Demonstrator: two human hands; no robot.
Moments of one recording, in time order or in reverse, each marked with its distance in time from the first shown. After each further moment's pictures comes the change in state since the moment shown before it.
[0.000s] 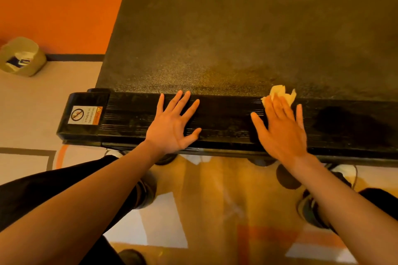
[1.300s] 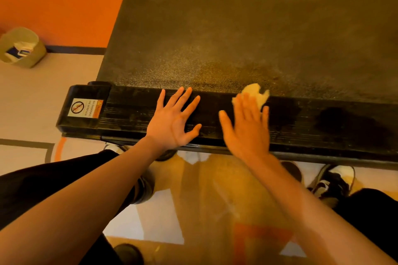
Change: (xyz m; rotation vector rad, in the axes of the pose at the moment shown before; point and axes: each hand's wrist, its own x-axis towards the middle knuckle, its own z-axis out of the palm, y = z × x) left_hand -0.002 0.002 0.000 0.002 0.013 -0.025; right_hand -0.007 -0.078 0.016 0.076 -0.022 -0.033
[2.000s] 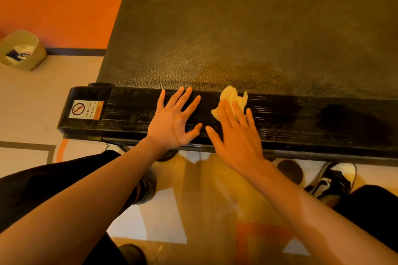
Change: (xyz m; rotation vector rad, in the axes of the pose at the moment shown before) left_hand 0.000 0.000 0.000 -0.009 0.014 0.005; right_hand -0.017 -0.008 0.016 -0.093 -0.013 -0.226
